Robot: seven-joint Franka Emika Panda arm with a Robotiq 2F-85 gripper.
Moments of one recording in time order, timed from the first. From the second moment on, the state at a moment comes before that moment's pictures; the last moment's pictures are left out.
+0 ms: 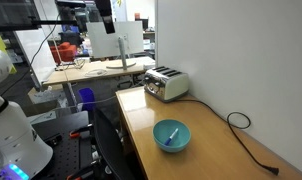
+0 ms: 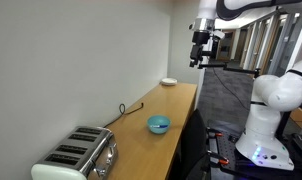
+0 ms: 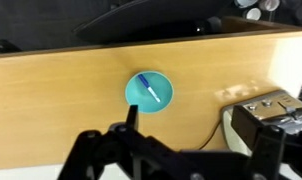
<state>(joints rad) -0.07 -0.78 -0.06 -2.45 -0.02 1.80 0.03</state>
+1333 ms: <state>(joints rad) -0.06 0.14 -0.10 -2.32 -0.02 2.45 -0.43</state>
